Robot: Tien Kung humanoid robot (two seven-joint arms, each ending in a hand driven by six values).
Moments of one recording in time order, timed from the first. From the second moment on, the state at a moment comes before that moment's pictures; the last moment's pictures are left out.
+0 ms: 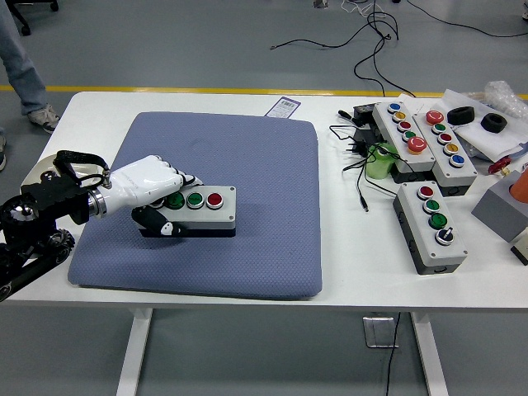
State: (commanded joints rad) left arm -0.87 0.55 -0.32 -0.99 1.97 0.20 -0.27; right arm 0.05 0.00 1.86 0.18 -1.86 -0.19 -0.19
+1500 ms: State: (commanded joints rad) left arm -0.62 0.65 -0.81 -1.70 1.99 -0.09 0.36; right arm 0.05 0.00 1.88 0.18 -1.87 -0.19 -0.19
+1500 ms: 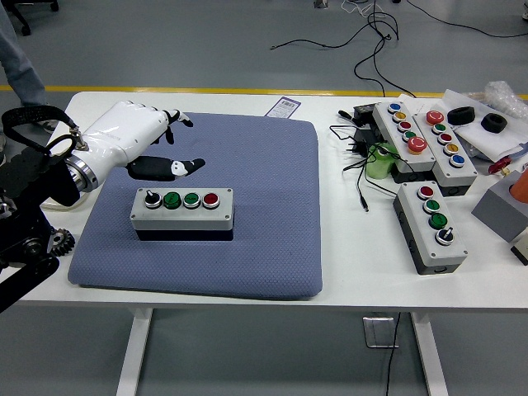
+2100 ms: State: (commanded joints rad) left arm -0.60 0.63 -0.74 -1.72 1.92 -0.22 0.44; right arm 0.04 0.00 1.88 0.18 -1.87 -0.19 -0.19
